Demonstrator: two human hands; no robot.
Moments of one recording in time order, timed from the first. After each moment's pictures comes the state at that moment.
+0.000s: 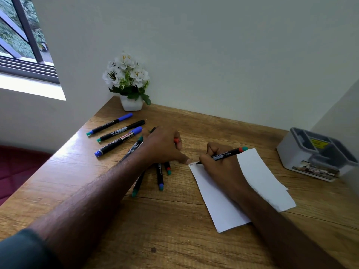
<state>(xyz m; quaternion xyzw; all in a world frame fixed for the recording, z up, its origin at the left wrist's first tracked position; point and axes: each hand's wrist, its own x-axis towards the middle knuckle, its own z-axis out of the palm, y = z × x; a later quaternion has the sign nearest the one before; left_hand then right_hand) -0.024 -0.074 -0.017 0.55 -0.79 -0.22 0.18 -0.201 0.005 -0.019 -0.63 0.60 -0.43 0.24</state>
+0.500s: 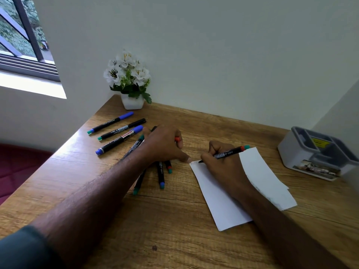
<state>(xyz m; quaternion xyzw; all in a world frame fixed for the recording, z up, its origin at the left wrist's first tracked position) -0.024 -0.072 -0.015 0.54 -0.78 -0.24 0.19 -0.202 0.005 -0.020 -0.64 0.60 -0.43 0.23</state>
